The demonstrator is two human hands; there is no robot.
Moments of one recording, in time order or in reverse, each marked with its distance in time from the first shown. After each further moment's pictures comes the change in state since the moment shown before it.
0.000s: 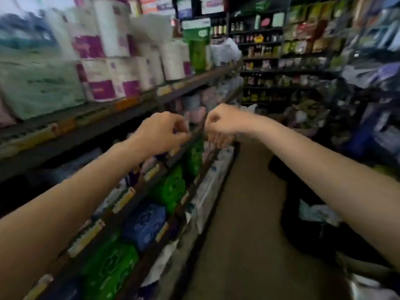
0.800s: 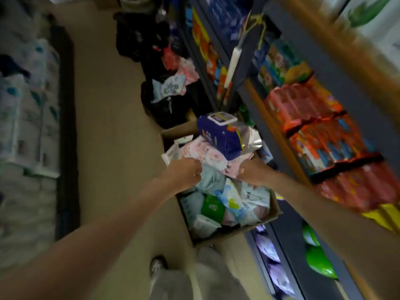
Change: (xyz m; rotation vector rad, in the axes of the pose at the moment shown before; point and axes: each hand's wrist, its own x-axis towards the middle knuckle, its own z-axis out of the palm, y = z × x) left_hand -0.076 0.488 0.496 -0.012 -0.951 0.547; right_hand -0.474 0.566 0.109 0.164 -0.250 1.069
